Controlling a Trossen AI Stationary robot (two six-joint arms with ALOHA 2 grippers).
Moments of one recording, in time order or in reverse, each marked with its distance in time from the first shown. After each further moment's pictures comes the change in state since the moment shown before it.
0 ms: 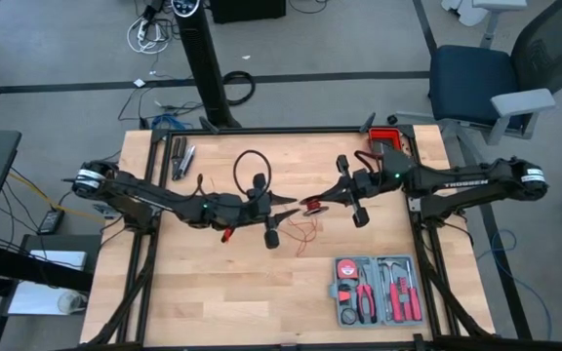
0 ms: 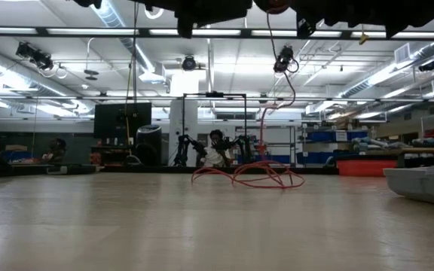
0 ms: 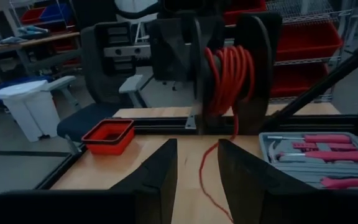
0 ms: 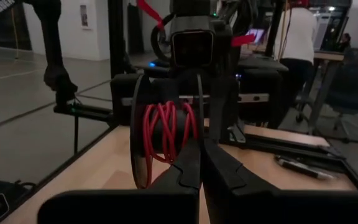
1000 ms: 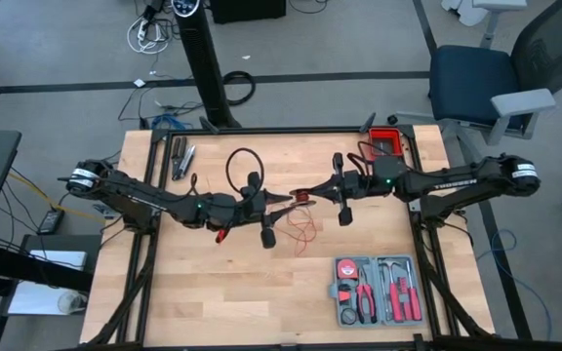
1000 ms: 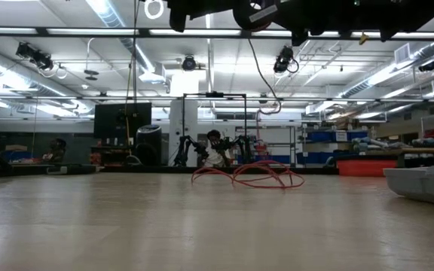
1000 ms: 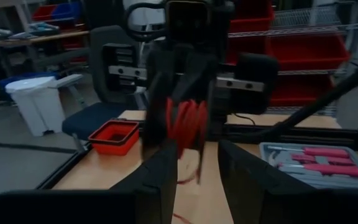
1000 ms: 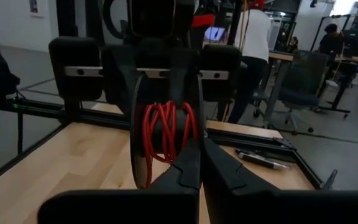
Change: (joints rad) left arm -0.018 -0.040 0.001 -0.020 -0.055 -0.051; right arm 0.043 0.116 0.001 0.119 0.210 -0.050
